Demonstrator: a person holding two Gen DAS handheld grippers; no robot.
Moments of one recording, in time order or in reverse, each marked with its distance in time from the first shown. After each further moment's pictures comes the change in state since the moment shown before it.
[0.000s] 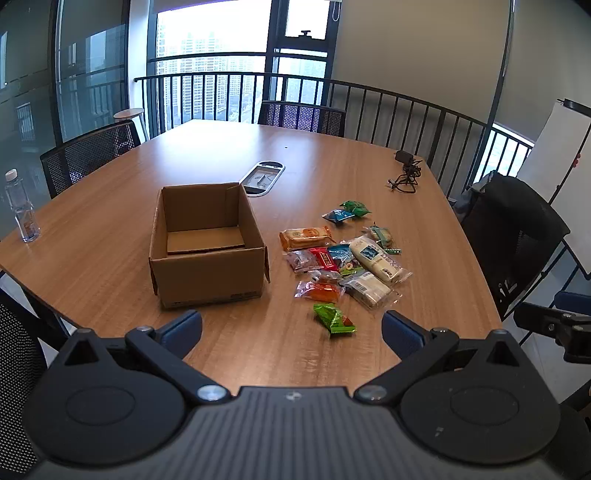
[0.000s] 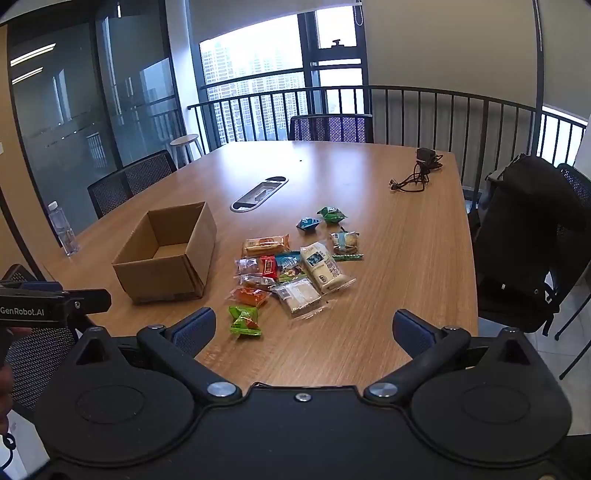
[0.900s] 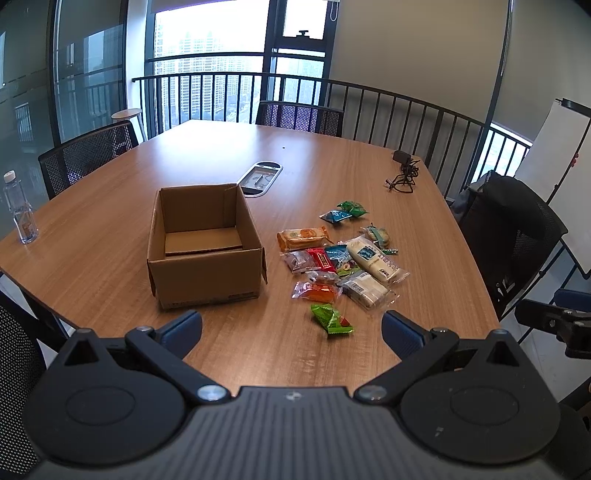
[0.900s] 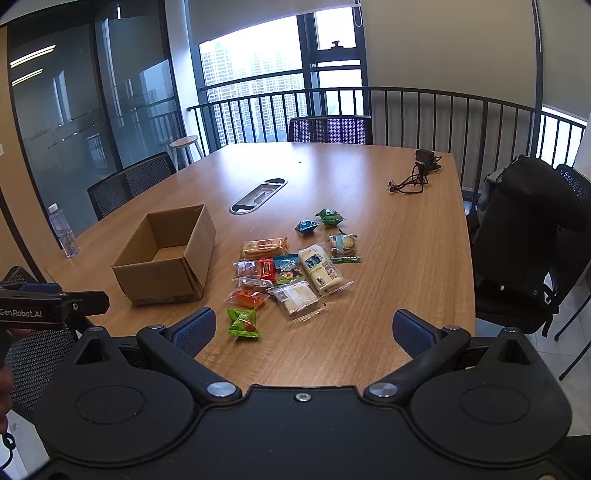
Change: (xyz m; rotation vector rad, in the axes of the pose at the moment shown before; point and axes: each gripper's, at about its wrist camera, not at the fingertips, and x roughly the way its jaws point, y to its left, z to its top) left arm -0.002 -0.001 0.003 0.004 0.001 -0.006; right arm -0.003 -0.003 0.004 0.004 -0.006 0.000
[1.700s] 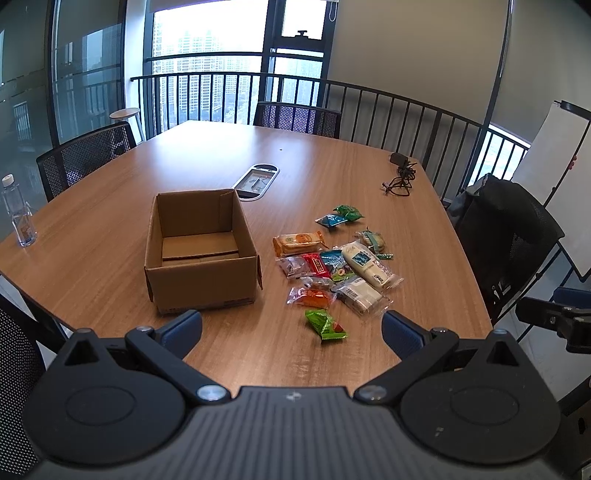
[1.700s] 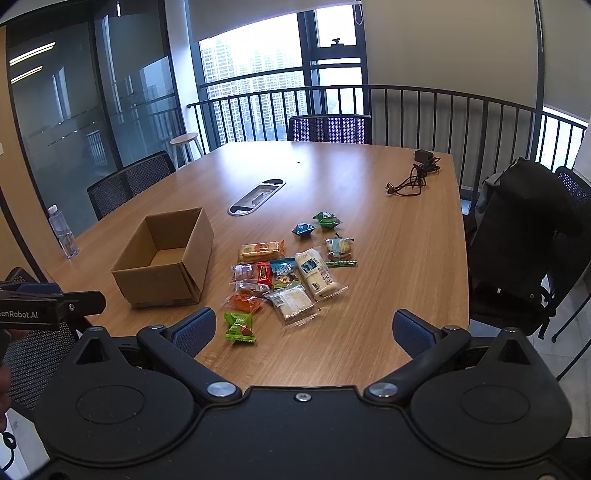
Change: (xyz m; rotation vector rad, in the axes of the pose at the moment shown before) left arm -0.006 -0.005 0.012 -0.003 0.008 -0.006; right arm -0.004 -0.008 0.012 -0.003 0.015 0.003
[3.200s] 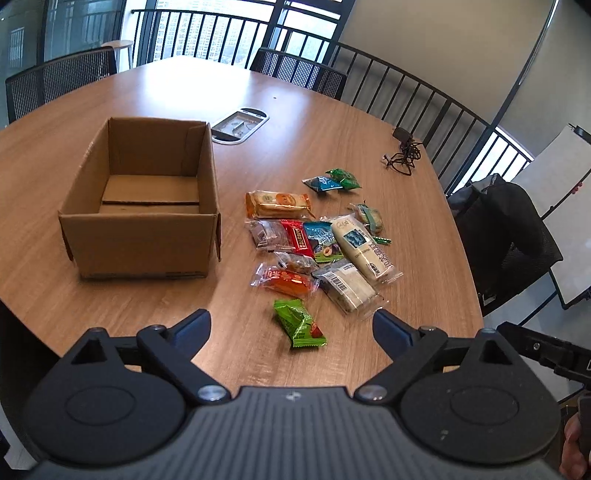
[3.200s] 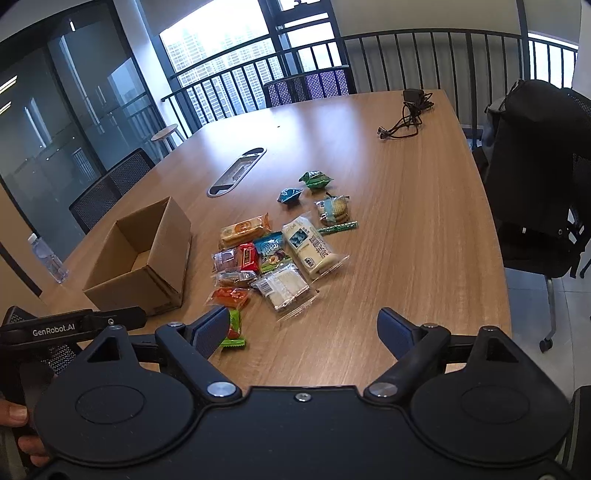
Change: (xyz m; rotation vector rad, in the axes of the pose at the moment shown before) left arm 0.122 0.009 0.001 -0.169 0.137 -0.109; right arm 0.087 -0.041 -0.006 0.188 0.115 0.052
